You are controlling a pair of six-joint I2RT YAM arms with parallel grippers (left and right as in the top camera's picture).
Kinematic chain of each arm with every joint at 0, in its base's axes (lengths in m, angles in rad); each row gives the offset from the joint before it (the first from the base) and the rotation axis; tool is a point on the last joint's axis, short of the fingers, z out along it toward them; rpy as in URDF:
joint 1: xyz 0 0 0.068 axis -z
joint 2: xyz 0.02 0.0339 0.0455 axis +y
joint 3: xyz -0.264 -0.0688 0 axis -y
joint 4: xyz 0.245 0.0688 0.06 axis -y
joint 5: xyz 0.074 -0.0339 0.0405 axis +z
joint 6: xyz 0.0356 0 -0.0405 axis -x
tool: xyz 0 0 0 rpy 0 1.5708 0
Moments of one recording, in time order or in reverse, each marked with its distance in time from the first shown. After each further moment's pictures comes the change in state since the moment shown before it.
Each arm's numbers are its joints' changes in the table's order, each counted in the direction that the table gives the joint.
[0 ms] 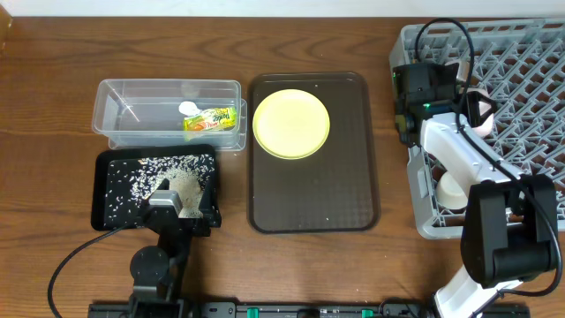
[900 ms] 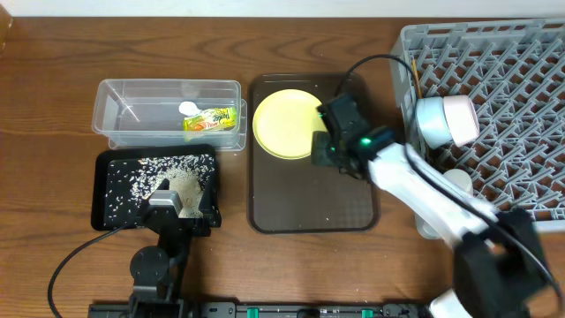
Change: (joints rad) left arm 0.000 0.000 0.000 0.000 0.000 0.000; right arm -0.375 -0.077 -0.051 -0.040 1.199 -0.687
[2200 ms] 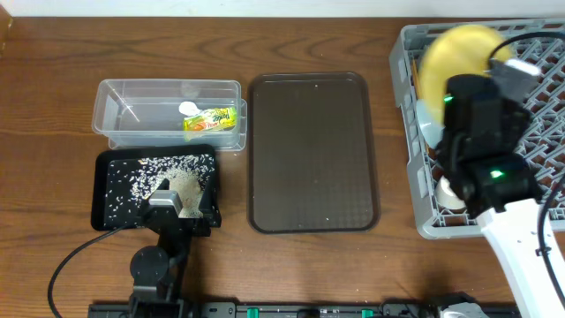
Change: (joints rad) left arm 0.000 0.000 0.000 0.000 0.000 0.000; right arm 0.351 -0.547 -0.008 -0.045 -0.938 0.430
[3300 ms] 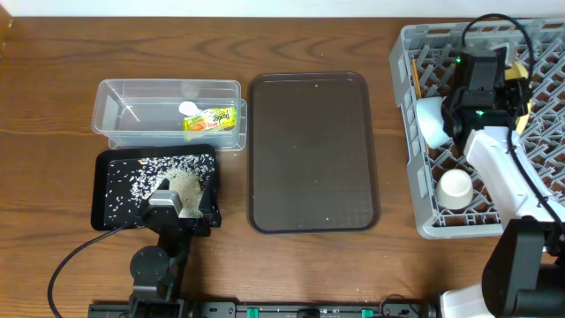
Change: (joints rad) left arm 0.000 0.000 0.000 0.000 0.000 0.000; right arm 0.210 0.447 -0.001 0.369 -0.078 0.692
